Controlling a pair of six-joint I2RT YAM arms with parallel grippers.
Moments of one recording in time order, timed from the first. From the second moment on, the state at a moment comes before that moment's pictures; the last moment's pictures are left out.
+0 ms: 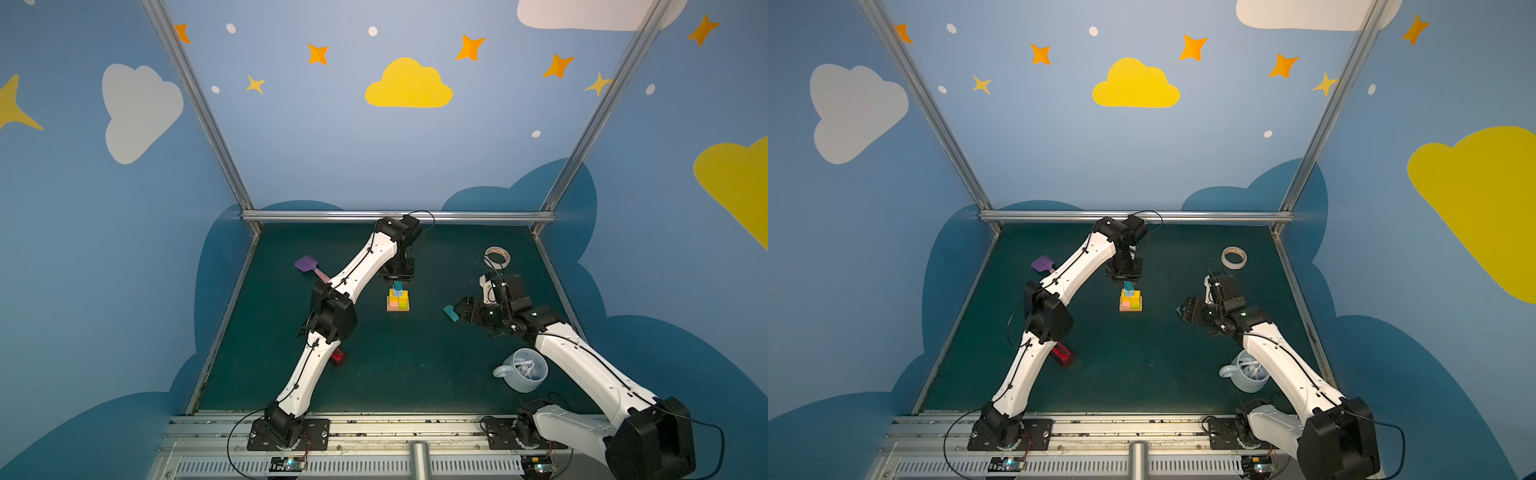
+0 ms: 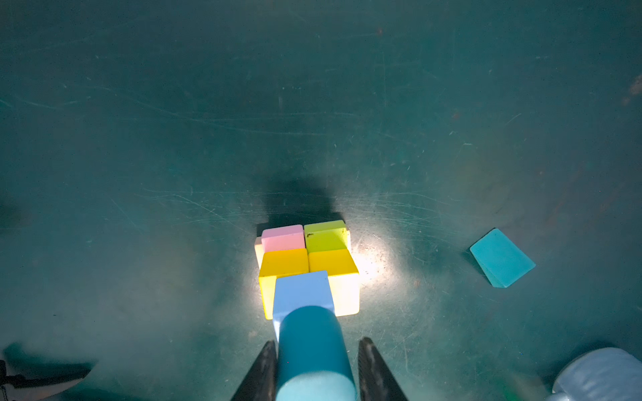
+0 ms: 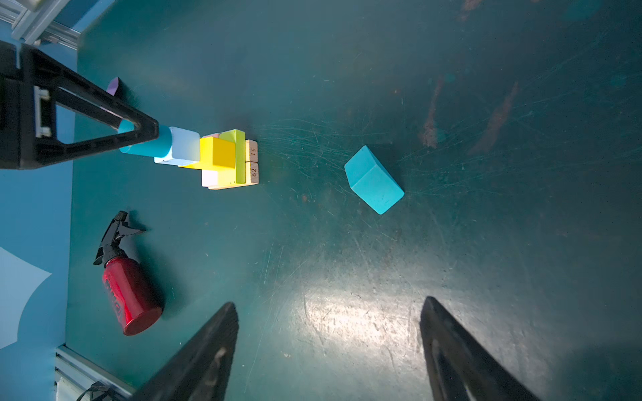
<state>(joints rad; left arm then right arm) -0.59 2.46 2.56 -1.53 0.06 -0.51 0.39 1.13 0.80 -0.56 -0.18 0.56</state>
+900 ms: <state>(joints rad) -0.59 2.46 2.56 -1.53 0.04 -0.52 0.39 1.13 0.80 -0.56 -0.18 0.56</state>
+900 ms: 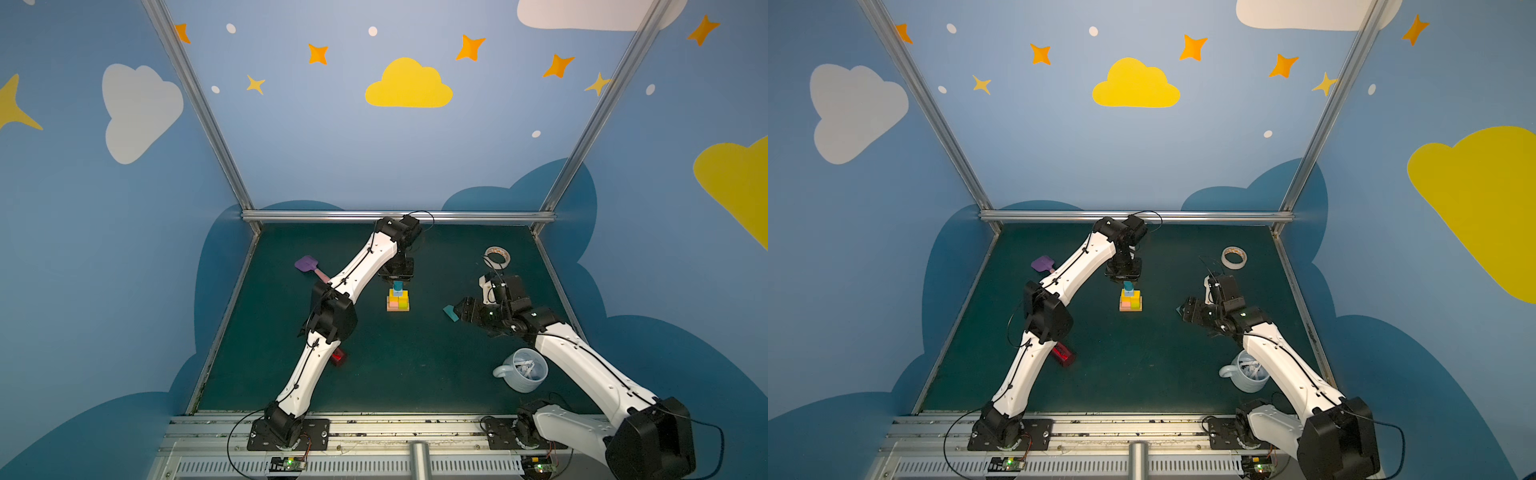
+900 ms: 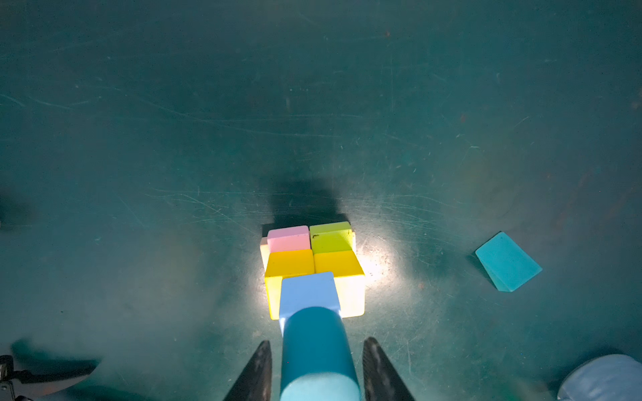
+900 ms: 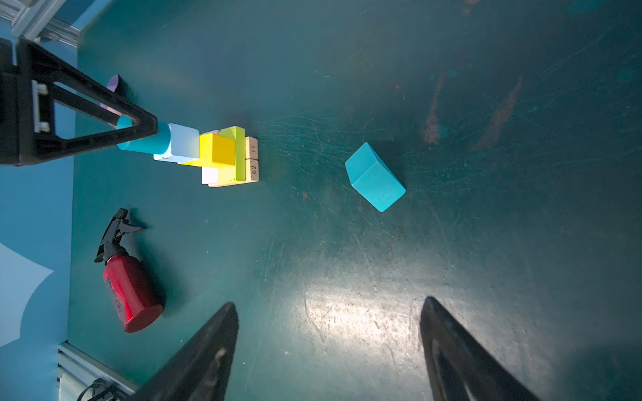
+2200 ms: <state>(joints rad) -0.61 1.94 2.27 -1.41 -0.04 -0.51 0.34 1.47 0.96 -0.59 -0.18 0.42</state>
